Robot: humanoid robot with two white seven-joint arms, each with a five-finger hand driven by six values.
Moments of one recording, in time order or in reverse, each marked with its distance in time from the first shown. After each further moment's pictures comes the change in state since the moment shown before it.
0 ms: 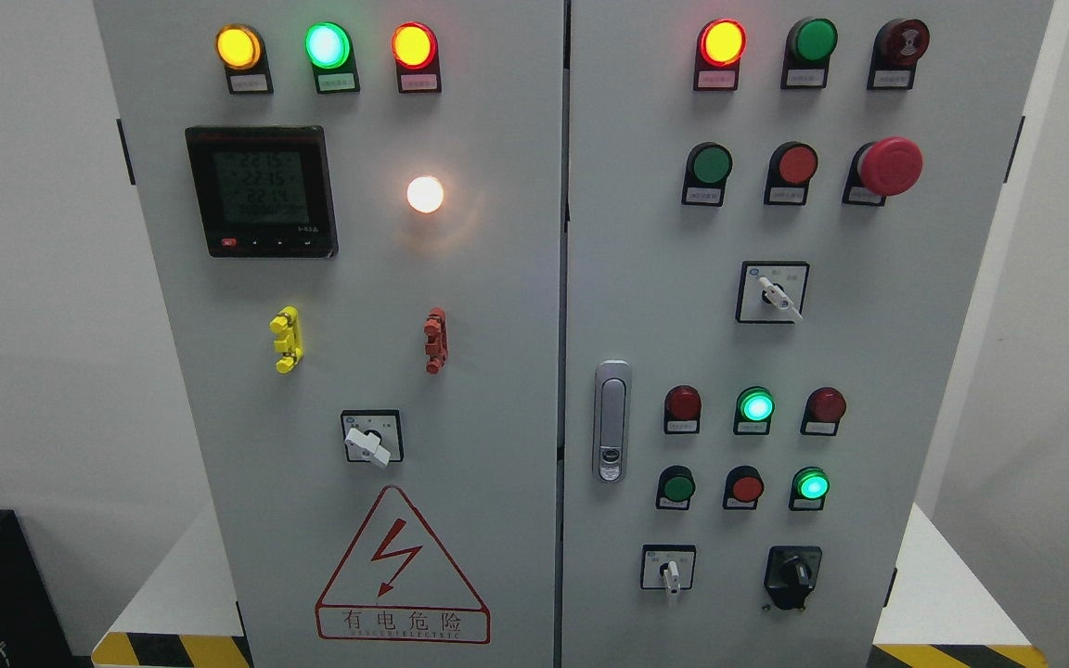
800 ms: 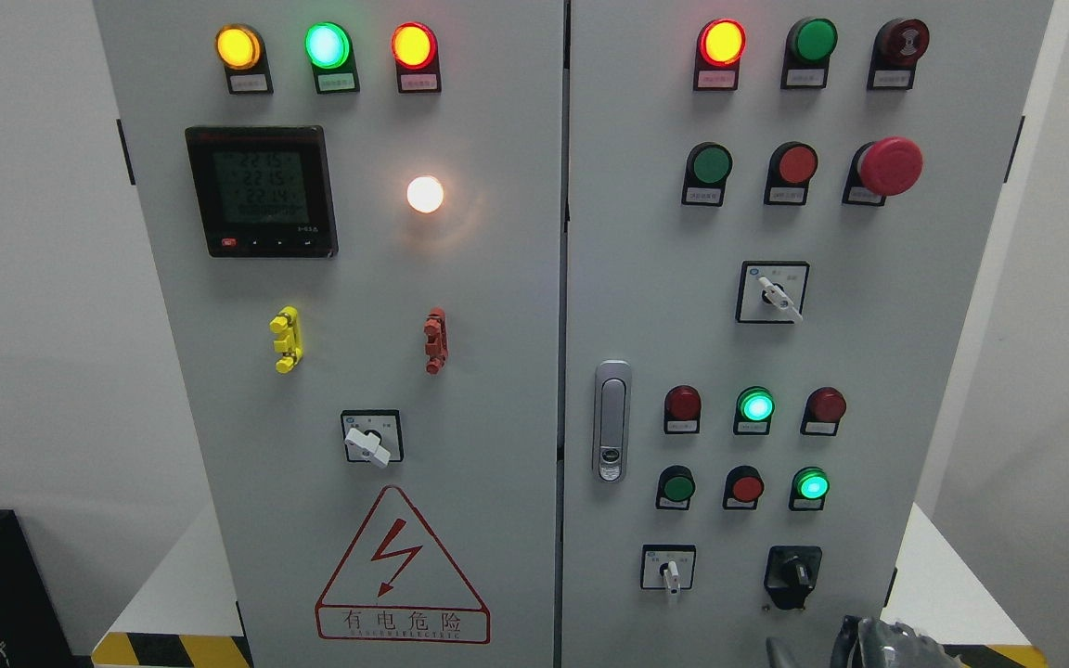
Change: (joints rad) left arm 0.000 0.000 0.000 0.000 0.000 0.000 0.000; right arm -0.118 0.006 0.008 0.021 0.046 0.071 0.011
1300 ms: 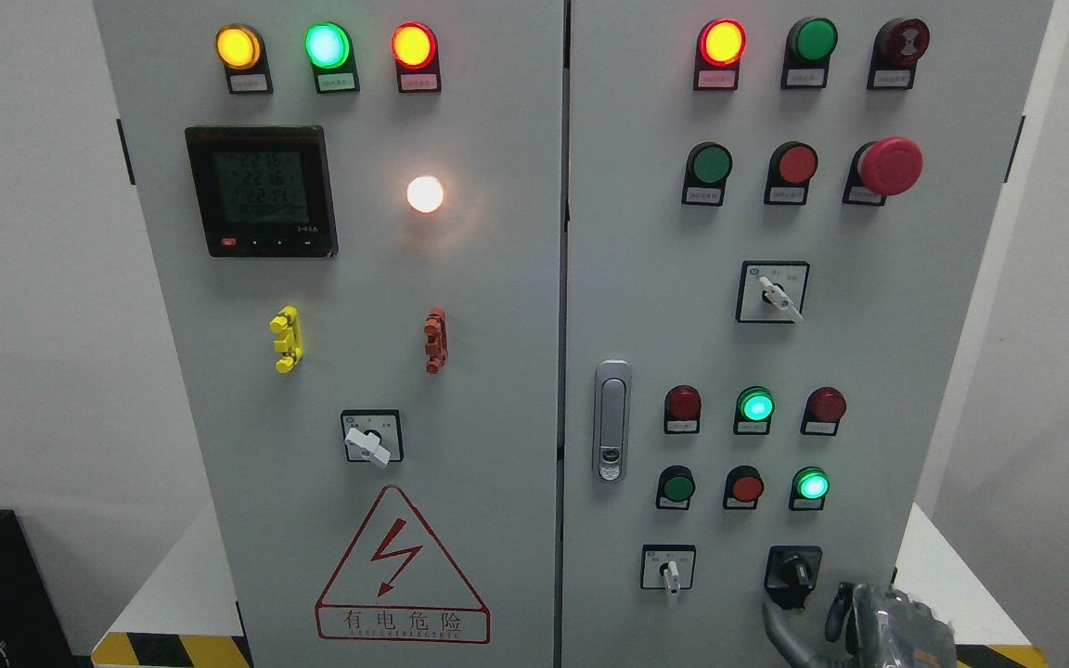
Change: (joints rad) left arm 0.000 0.000 0.000 0.000 0.000 0.000 0.000; right arm -0.060 0.003 -0.007 0.040 0.007 0.009 0.001
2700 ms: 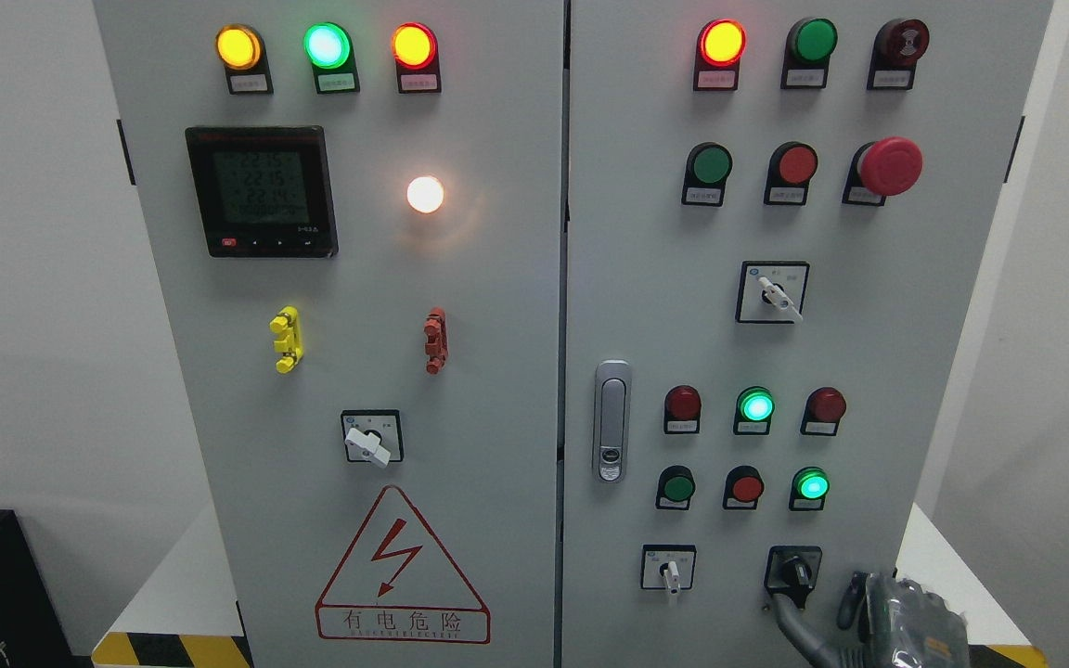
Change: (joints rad) left arm 0.000 0.000 0.000 0.000 0.000 0.000 0.000; right arm -0.033 -0.005 -0.029 0.026 0.009 0.016 0.003
